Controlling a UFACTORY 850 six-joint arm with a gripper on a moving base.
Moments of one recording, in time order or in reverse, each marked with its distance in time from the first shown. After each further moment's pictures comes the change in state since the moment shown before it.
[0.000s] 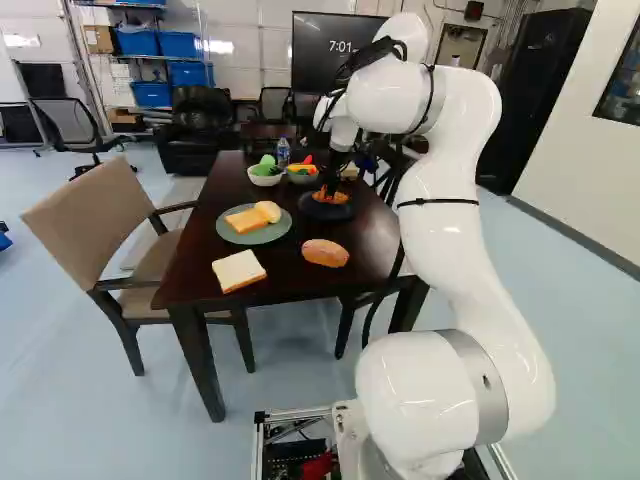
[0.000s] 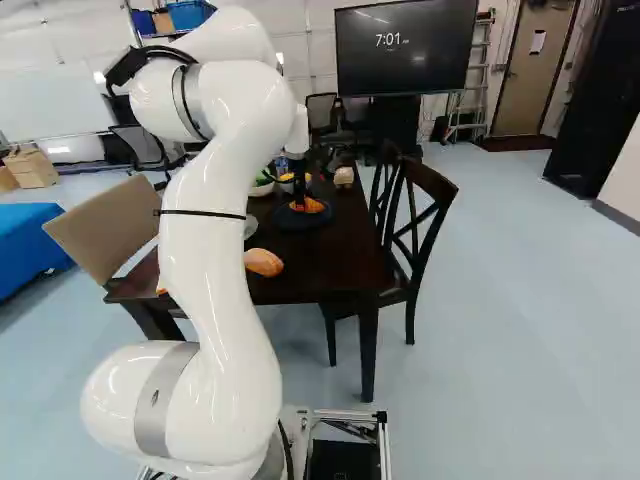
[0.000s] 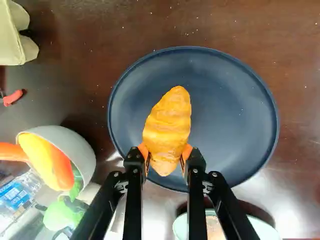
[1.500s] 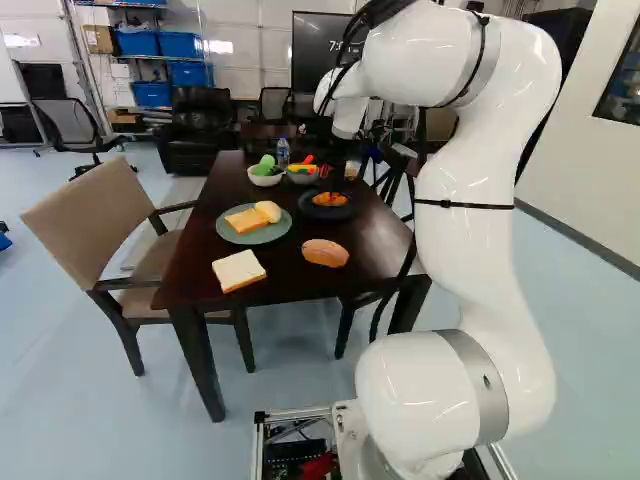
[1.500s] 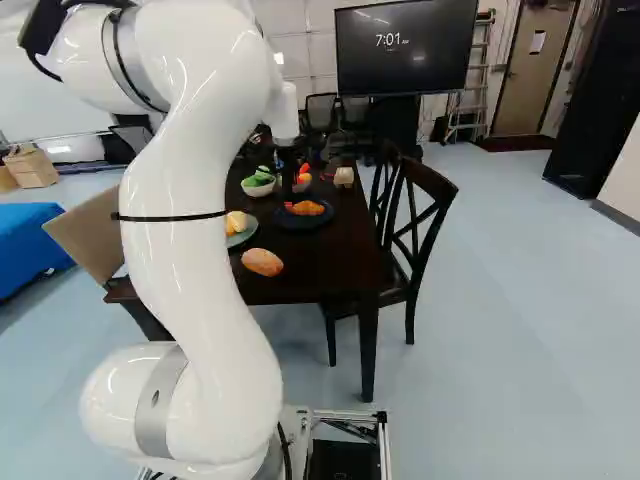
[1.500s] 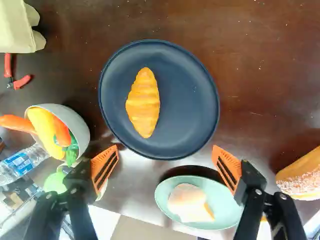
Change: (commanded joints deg) arm 1.0 14.0 12.1 0.0 -1.4 0.0
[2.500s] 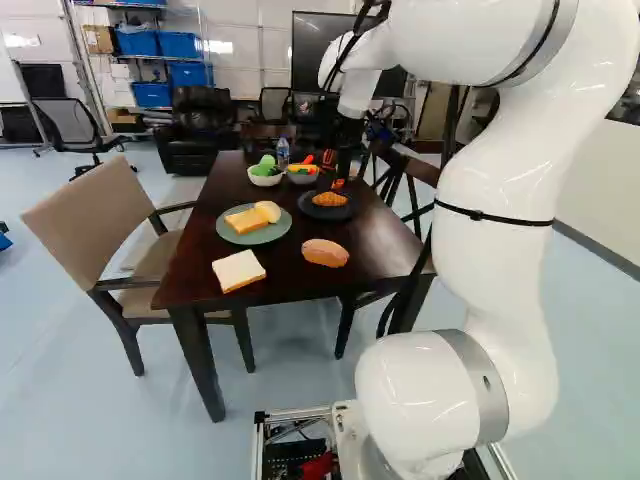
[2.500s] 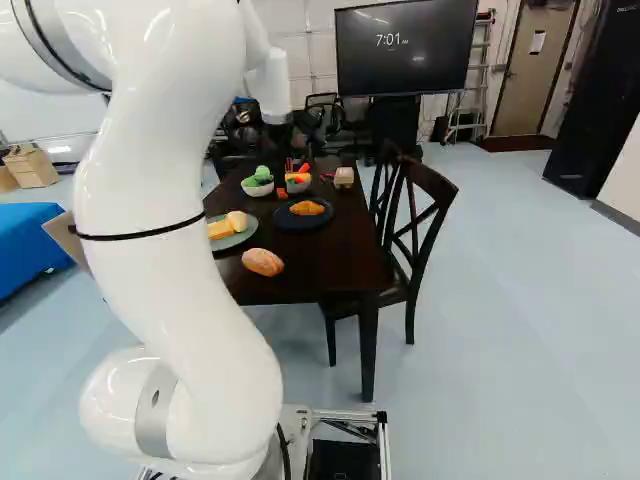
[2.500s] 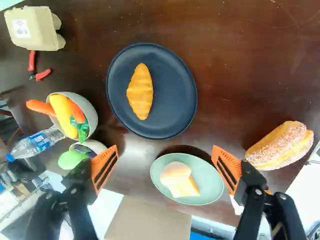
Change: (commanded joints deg) arm 0.0 9.8 4.1 0.0 -3.5 0.0
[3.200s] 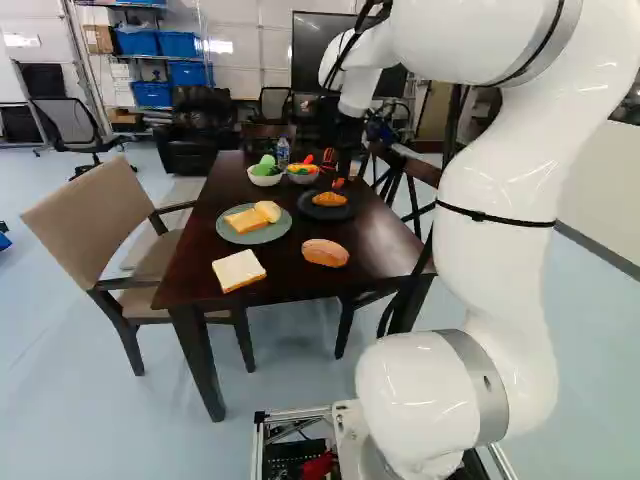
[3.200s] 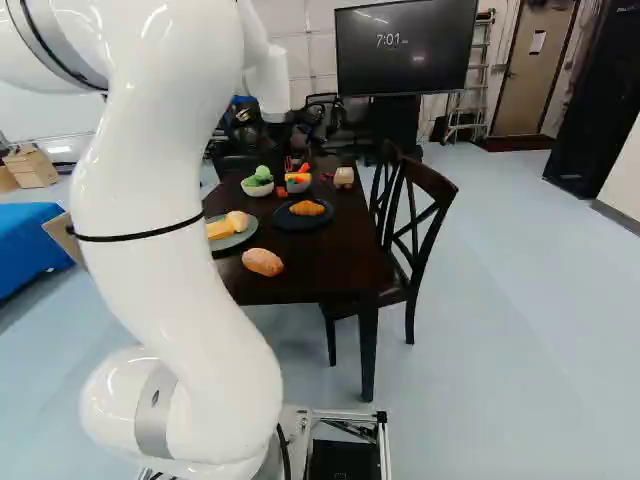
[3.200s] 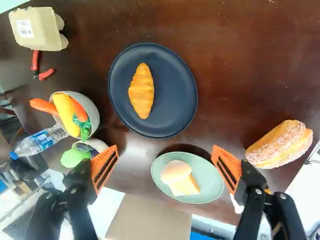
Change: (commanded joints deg) arm 0.0 0.0 0.0 0.0 0.0 0.0
